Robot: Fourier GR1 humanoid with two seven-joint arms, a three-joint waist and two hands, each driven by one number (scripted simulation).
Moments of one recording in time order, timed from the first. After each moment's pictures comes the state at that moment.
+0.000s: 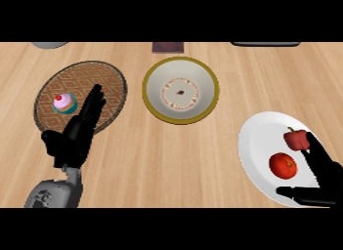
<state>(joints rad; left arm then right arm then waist) -0.14 0.09 -0.09 -1.56 -0.02 0.10 0.11 0.14 -0.24 -0.17 -1.45 -0.11 0.17 0.09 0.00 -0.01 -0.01</state>
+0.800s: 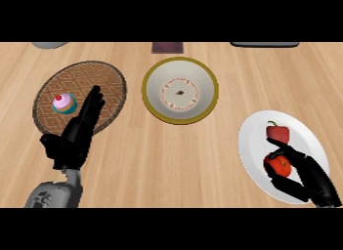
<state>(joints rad) -0.13 0.08 -0.08 -1.56 -0.03 0.10 0.08 0.09 -0.24 -0.05 -1.36 0.10 0.18 -0.10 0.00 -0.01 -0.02</state>
